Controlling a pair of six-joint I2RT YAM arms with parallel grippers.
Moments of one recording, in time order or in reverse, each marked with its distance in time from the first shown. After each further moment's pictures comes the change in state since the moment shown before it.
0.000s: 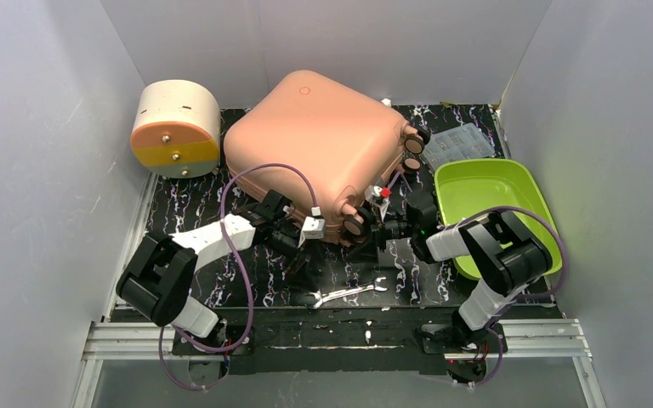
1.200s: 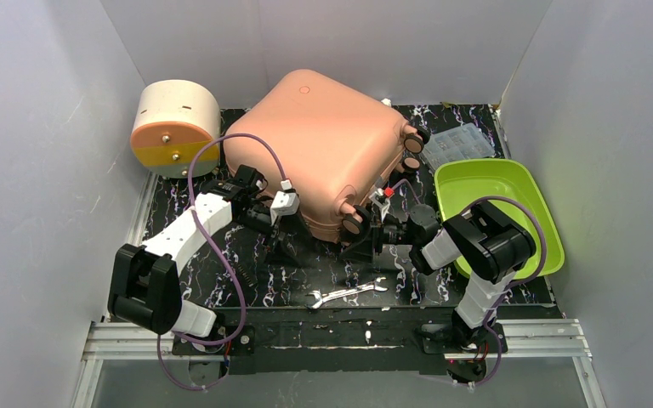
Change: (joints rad) left arm 0.200 -0.072 0.246 -0.510 0.117 0.395; right arm 0.035 0.145 -0.094 0.512 0.156 0.456
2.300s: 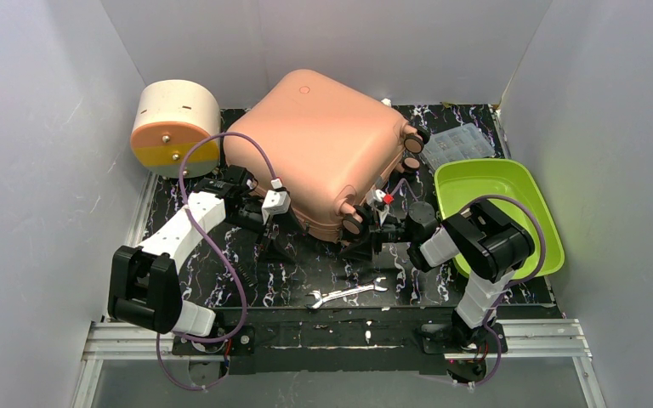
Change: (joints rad) left arm 0.078 -0.004 0.000 -0.071 -0.005 0.111; right arm 0.004 0.009 0.032 0.000 -0.077 -0.258
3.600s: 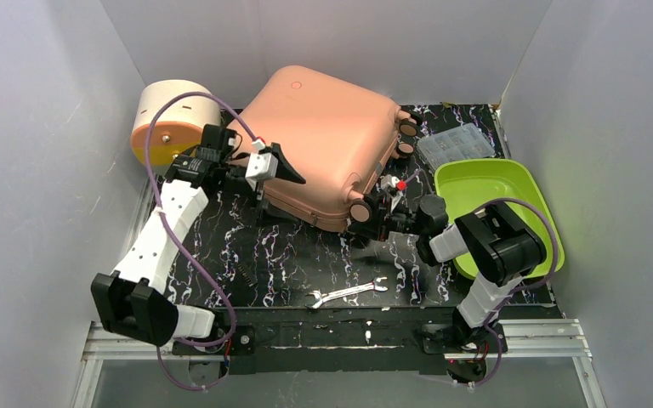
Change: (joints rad) left arm 0.032 -0.090 0.316 0.042 0.055 -0.121; right arm -0.108 -0.040 0.007 -0.059 0.106 0.044
